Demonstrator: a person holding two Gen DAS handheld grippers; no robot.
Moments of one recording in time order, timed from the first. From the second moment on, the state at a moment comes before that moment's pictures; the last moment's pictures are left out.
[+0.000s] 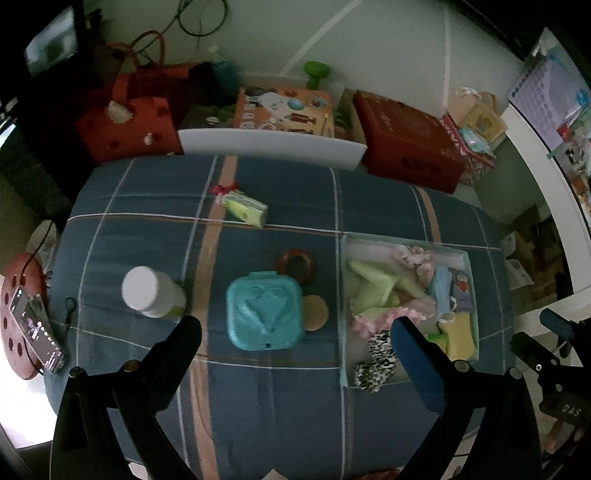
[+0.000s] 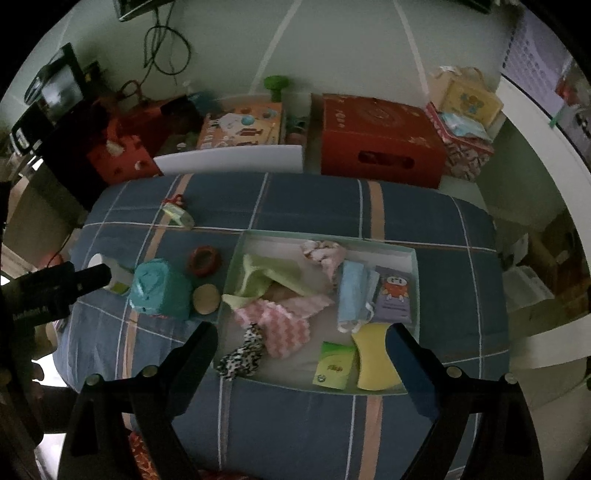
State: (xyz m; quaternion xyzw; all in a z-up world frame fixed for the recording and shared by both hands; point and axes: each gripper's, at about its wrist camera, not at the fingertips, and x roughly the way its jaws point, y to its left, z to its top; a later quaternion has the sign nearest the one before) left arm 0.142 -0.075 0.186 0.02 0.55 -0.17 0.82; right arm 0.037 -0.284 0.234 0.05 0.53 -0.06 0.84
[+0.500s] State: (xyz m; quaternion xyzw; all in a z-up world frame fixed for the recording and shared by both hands) left arm 0.147 -0.013 0.189 -0.02 0.53 -0.15 0.83; right arm 0.052 -0.224 0.231 0.04 0.54 -0.03 0.84
